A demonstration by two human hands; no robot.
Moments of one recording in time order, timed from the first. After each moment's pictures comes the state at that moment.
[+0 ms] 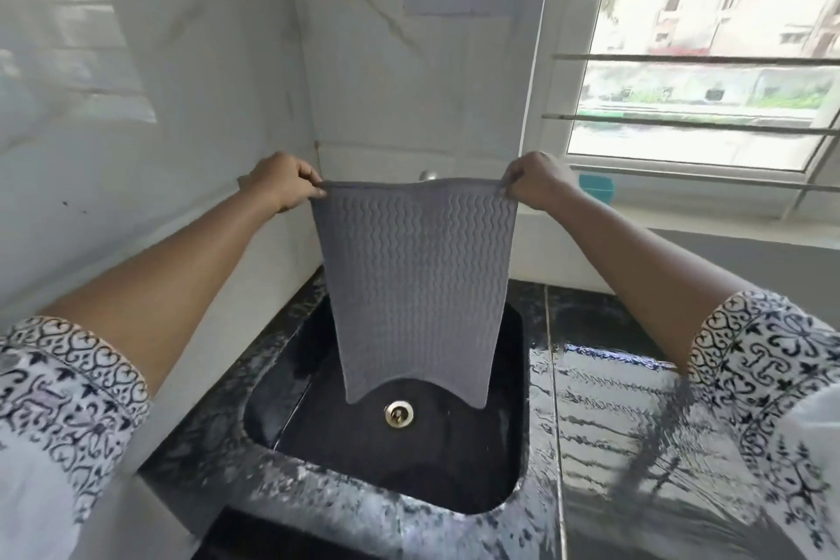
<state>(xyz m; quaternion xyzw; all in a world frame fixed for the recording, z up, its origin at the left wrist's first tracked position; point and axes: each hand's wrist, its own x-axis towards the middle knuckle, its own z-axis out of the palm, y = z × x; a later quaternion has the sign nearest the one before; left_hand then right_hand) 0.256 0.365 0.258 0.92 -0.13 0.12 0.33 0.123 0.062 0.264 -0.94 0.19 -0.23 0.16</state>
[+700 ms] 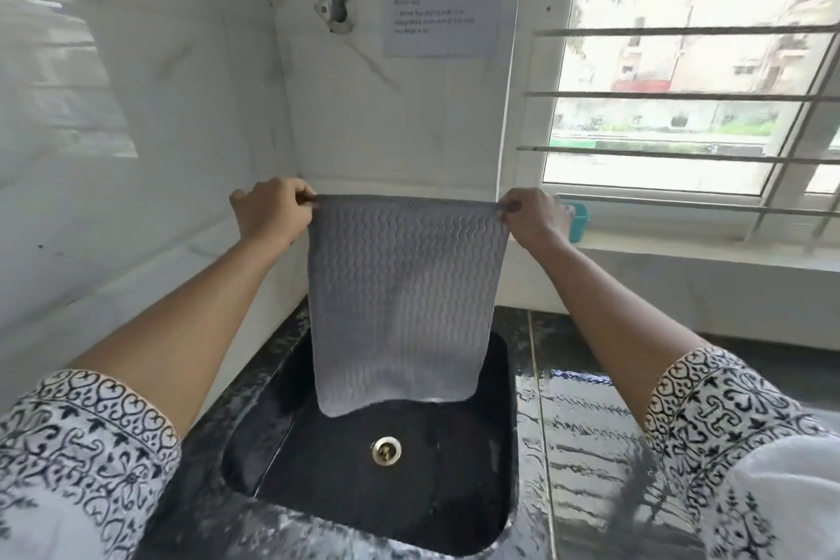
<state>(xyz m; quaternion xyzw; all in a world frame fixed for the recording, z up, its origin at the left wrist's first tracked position) 0.244 0.348 0.260 0.93 -0.14 0.26 0.23 0.113 0.052 0.243 -0.90 0.24 -0.32 0.19</state>
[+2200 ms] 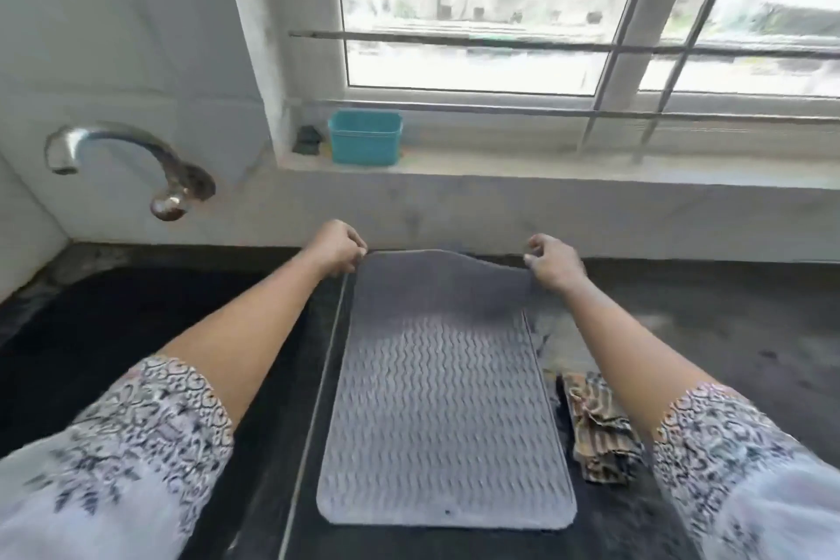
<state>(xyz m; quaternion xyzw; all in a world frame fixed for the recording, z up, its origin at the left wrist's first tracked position) 0.156 -0.057 0.100 0.89 -0.22 -0.21 0.33 -0.048 -0.299 0.078 -0.86 0.41 -0.11 0.28</state>
